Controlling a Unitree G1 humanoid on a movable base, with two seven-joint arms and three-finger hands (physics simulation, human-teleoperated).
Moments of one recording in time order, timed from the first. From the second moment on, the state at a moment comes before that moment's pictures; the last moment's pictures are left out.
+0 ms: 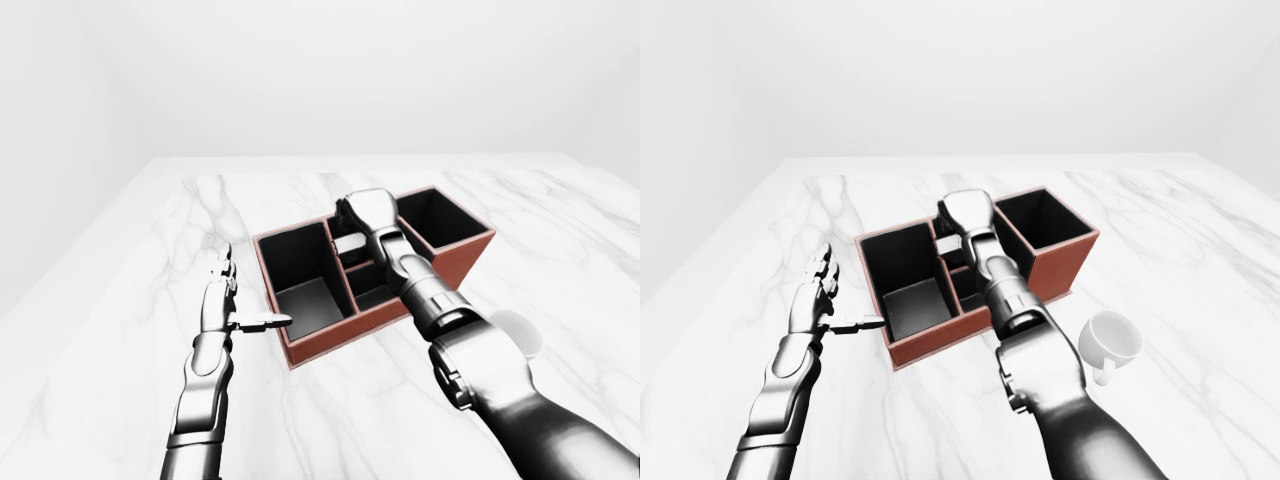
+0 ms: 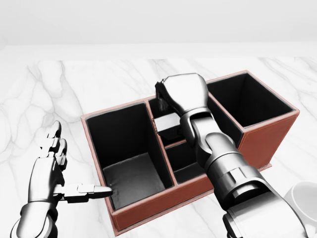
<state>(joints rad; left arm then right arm) -0.09 0.07 0.10 0.04 0.02 0.09 -0.02 -1.06 -0.07 0.13 1.22 -1.23 -0.09 -0.47</state>
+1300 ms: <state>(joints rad) -0.10 0.07 0.10 0.05 0.02 0.09 -0.01 -1.02 -0.08 0.10 1.07 -1.17 -0.09 -0.40</state>
